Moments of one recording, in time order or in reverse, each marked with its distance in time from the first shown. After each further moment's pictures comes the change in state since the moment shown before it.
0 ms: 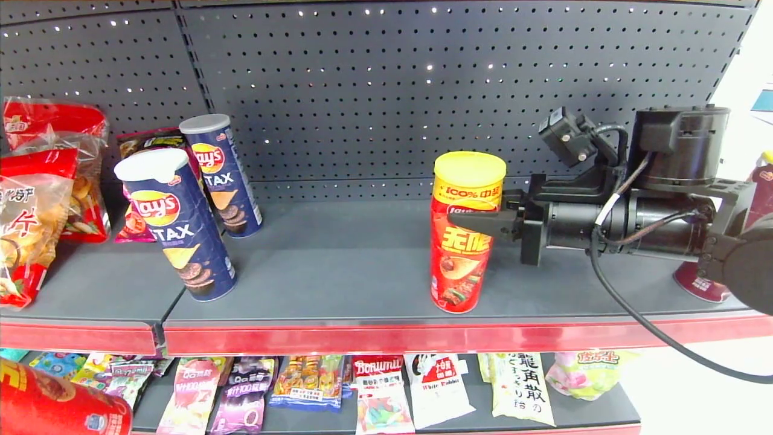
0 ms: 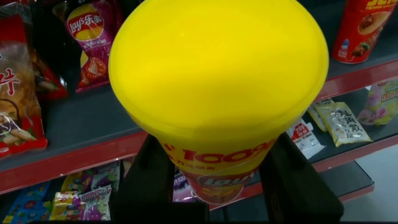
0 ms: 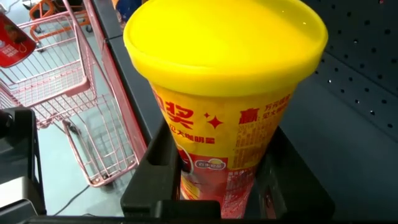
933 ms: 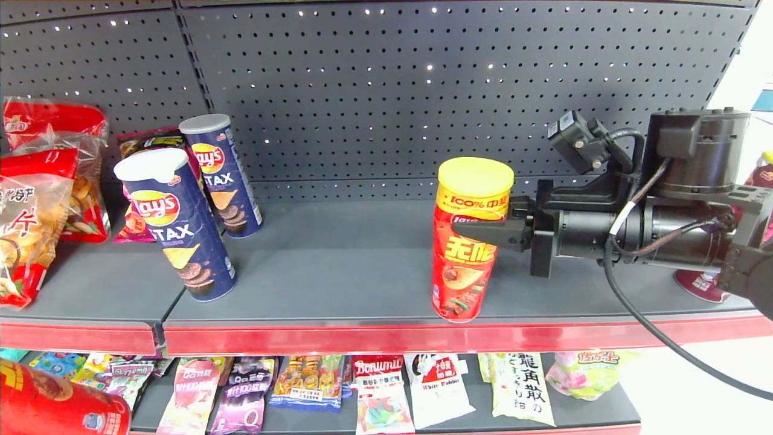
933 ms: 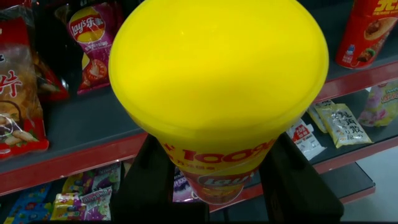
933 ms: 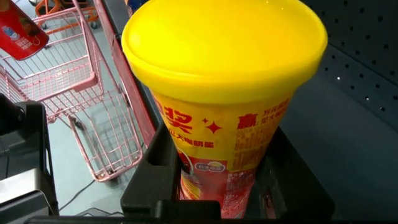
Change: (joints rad) left arm 0.000 -0.004 -0.003 -0.001 0.000 0.001; right arm 0.018 -0.046 0.044 0.003 -0.002 0.000
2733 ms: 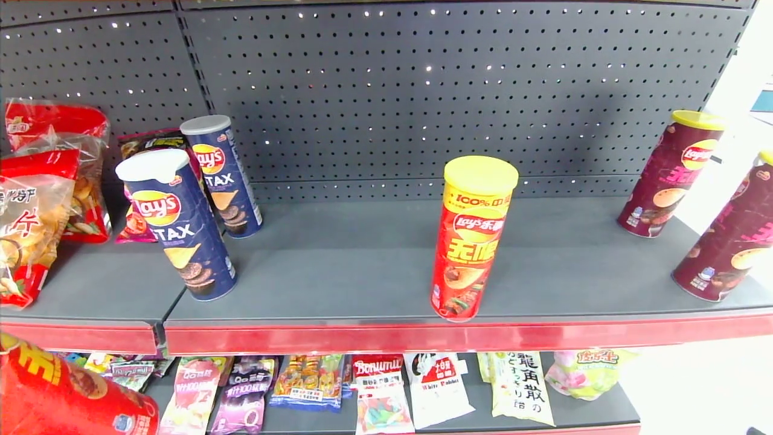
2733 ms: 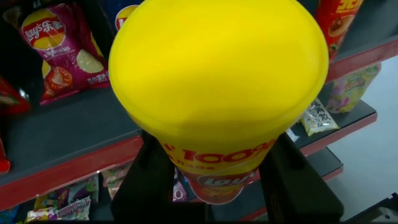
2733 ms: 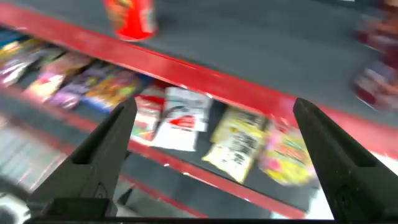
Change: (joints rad) left arm 0.000 0.094 -0.039 -0.002 -0.134 -0.001; right arm -0.324 -1.230 0.628 0.534 -0.450 0.074
